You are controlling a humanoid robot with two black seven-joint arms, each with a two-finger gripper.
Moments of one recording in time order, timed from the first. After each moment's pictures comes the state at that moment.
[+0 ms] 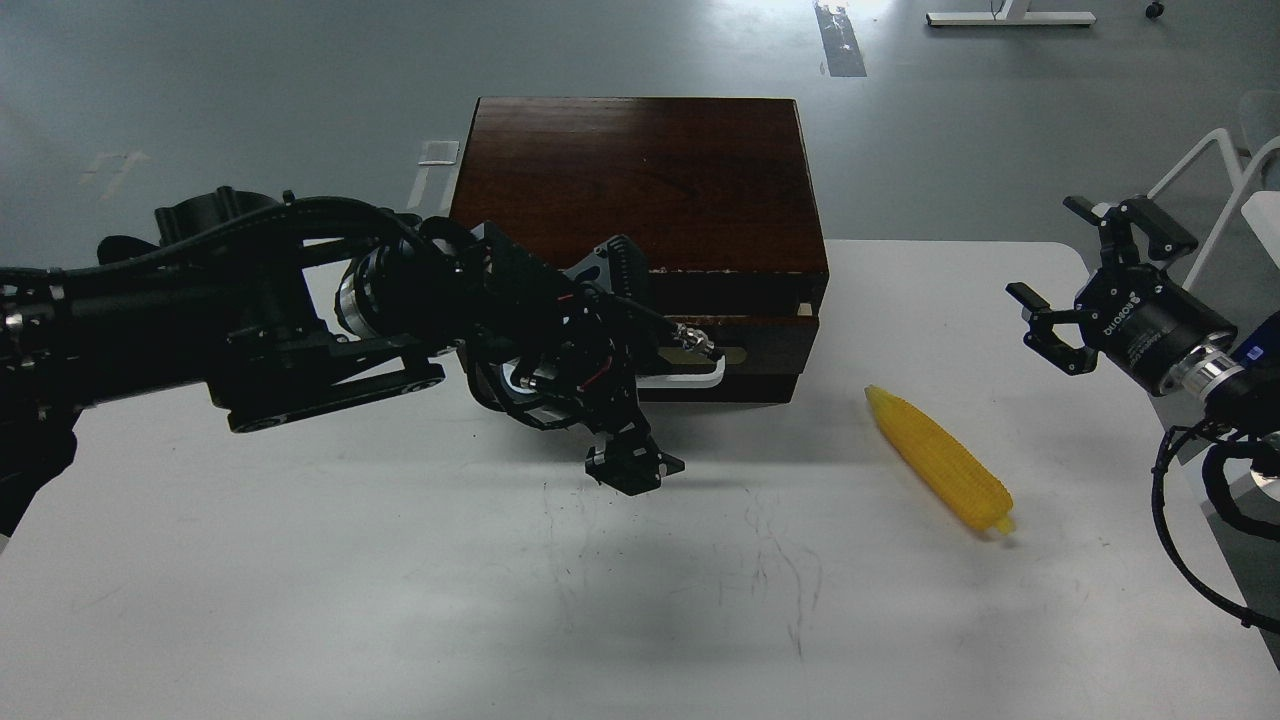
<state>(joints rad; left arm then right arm) -1.35 0.34 0.01 -1.38 2.03 -0.49 -0.49 0.79 -0.78 0.12 0.91 0.15 0.49 0.49</state>
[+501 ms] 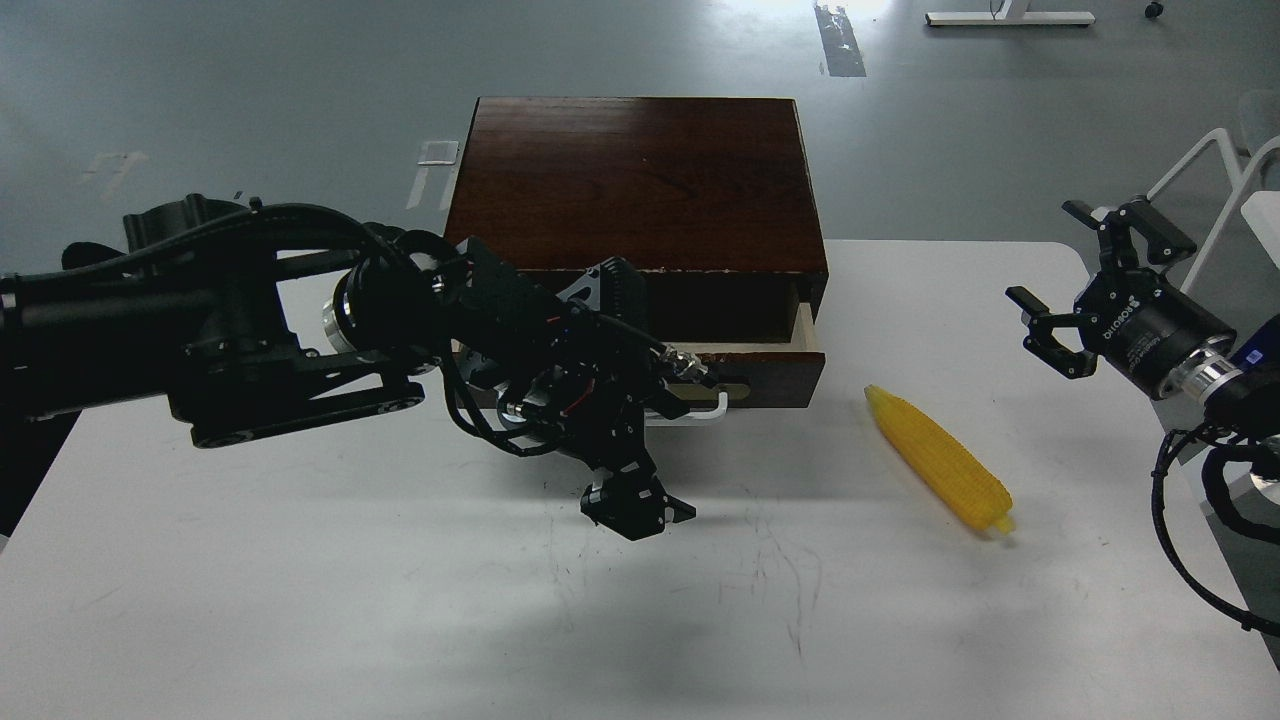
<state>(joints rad) -1.36 0.39 0.01 -1.45 2.03 -0.49 -0.49 0.78 -0.79 0.12 0.91 0.15 0.49 0.49</state>
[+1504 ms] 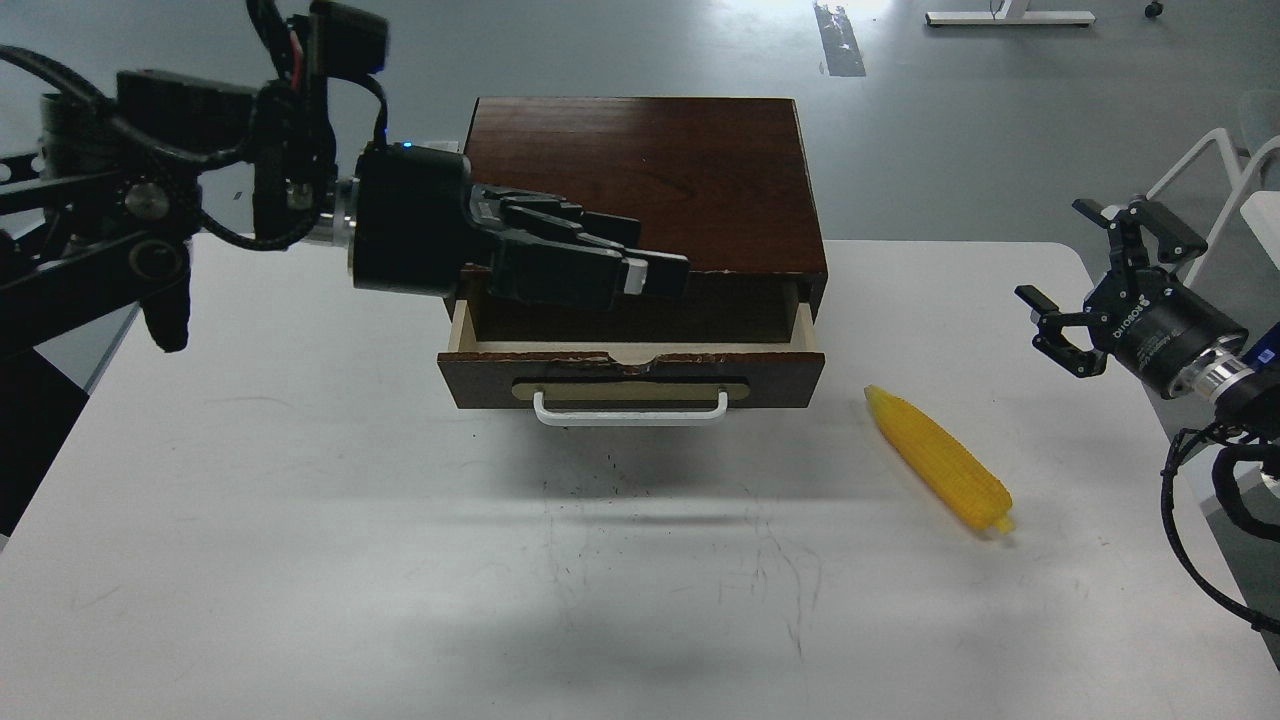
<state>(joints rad) -1.23 0.83 -0.29 -1.57 1.02 -0.48 -0.49 0.78 -0.80 0.12 0.91 0.15 0.49 0.49</state>
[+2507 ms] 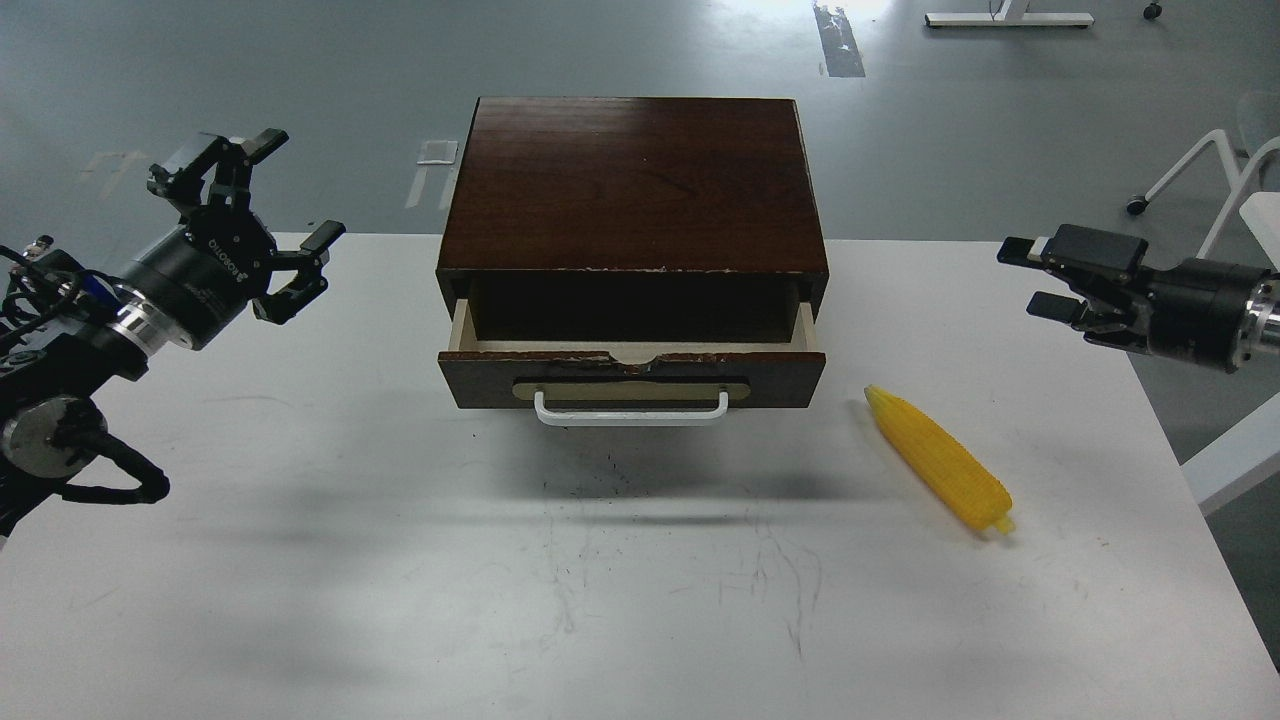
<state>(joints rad) -0.68 0.79 -0.46 -1.12 0.08 -0.36 -0.49 0.99 -0.98 0.11 1.09 -0.98 0.48 0.49</state>
